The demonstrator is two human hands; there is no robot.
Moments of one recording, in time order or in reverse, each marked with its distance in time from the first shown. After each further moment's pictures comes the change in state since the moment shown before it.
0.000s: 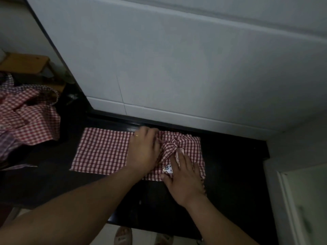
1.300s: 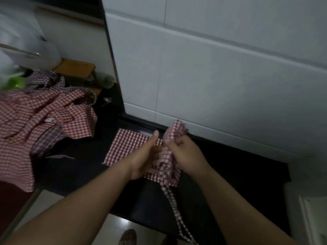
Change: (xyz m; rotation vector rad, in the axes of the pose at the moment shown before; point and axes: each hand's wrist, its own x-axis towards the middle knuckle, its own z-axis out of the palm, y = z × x) left_hand -0.009 -0.045 -0.090 -1.355 -0.685 -0.818; right_hand 0.031 -0.113 -0.121 0.834 0.032 0.073
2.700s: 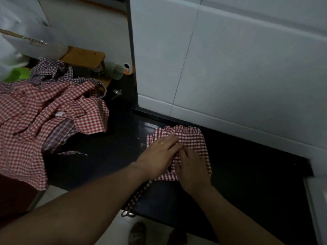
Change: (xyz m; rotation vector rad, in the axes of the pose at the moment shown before) left_hand 0.024 -0.038 -0.069 1.733 0.209 0.765; right_hand 0.015 0.095 0.090 -0.825 0.117 -0.346
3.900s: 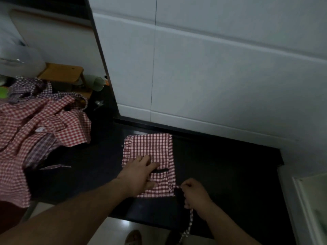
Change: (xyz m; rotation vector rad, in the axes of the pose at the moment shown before) left_hand -0.028 0.017 0.005 0.129 -0.282 -0.133; right_hand -0.070 0.039 -0.018 0.909 -0.366 0.861
